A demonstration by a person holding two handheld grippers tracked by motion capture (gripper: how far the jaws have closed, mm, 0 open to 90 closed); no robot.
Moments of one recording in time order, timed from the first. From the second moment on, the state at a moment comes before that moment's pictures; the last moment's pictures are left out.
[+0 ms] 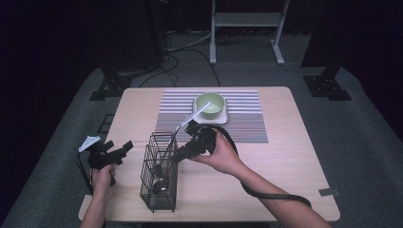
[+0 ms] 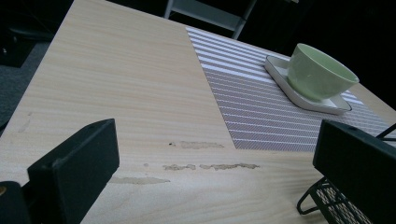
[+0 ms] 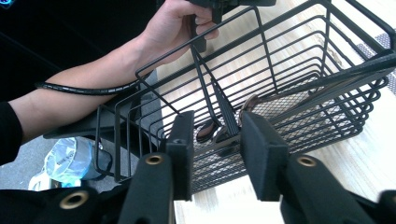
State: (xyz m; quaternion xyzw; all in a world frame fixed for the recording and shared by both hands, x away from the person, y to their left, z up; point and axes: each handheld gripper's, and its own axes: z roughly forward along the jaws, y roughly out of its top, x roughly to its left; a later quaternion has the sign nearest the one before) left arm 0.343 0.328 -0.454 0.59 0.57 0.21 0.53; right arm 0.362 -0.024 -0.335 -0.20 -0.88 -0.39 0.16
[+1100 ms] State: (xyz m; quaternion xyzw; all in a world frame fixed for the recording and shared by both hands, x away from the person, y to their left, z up) left arm 0.343 0.328 -0.454 0.59 0.57 0.21 0.53; right arm 0.360 -0.021 -0.334 -0.20 -0.89 -0.39 0.15
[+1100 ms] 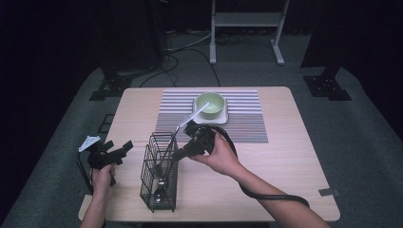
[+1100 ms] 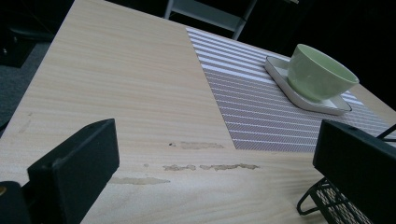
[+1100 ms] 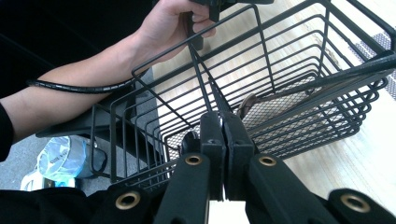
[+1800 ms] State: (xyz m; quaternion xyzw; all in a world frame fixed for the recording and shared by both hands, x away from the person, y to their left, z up) left arm 0.343 0.327 -0.454 0.59 0.57 0.21 0.53; right arm 0.363 -0.034 -0.309 -0.21 -0.87 -0.42 0.15
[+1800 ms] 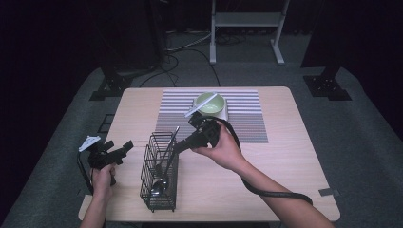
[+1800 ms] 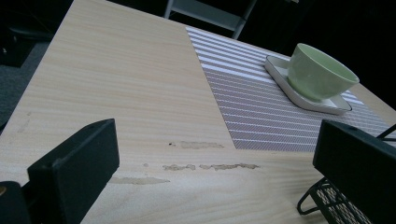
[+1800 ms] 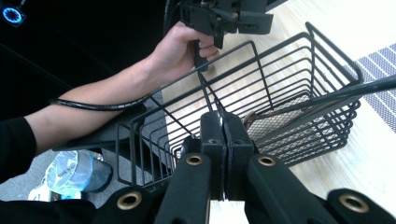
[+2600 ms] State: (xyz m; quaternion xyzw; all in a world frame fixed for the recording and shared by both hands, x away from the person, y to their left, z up) left arm 0.344 0.328 -0.455 0.59 0.57 0.21 0.53; right arm 0.371 -0.047 -0.293 -0.22 -0.85 -0.45 0.17
